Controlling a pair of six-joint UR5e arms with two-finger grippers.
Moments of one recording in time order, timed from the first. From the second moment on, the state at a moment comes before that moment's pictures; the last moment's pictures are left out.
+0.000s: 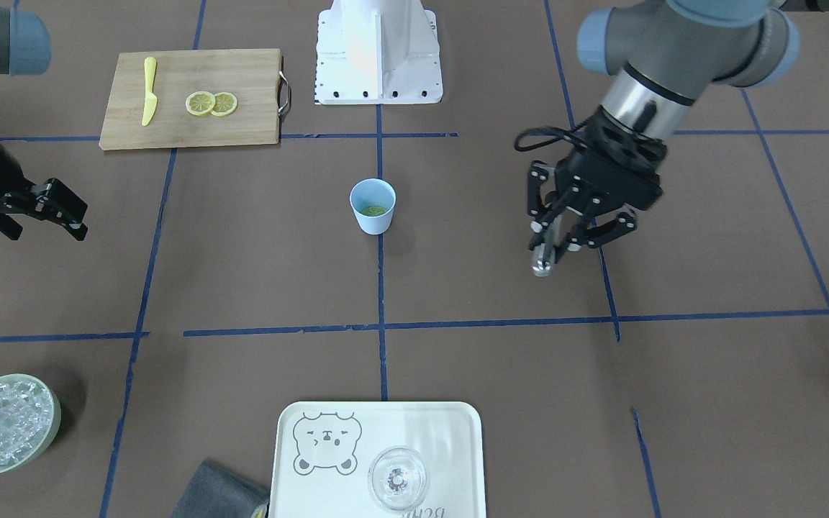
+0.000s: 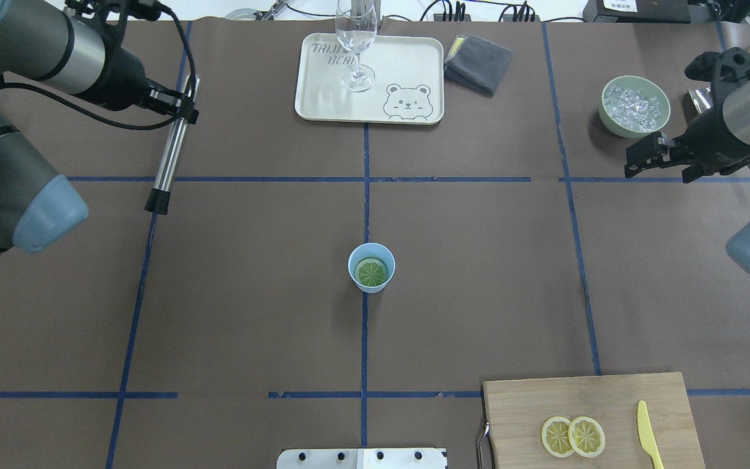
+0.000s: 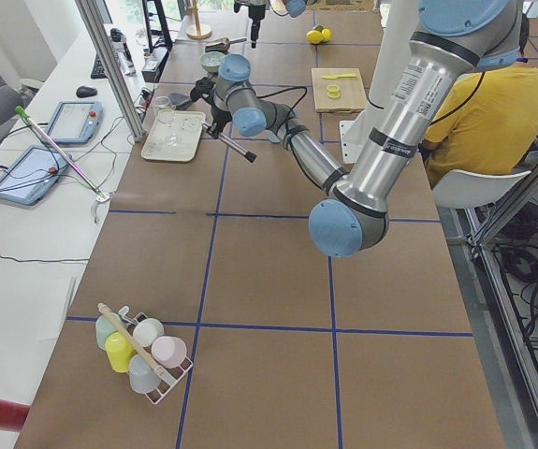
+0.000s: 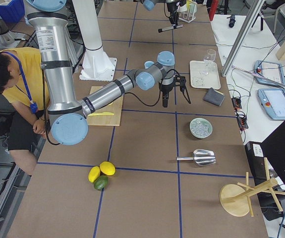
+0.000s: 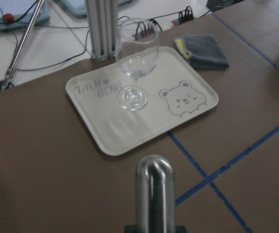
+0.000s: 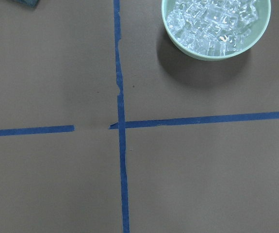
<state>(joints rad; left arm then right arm) -0.95 -2.01 -1.79 -1.85 -2.10 -0.72 1.03 -1.43 1.94 -1.47 2.17 0.86</state>
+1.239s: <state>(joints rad) -0.98 -1.79 -1.52 -1.87 -2.13 -0.70 1.03 -1.43 1.98 -1.47 2.17 0.87</state>
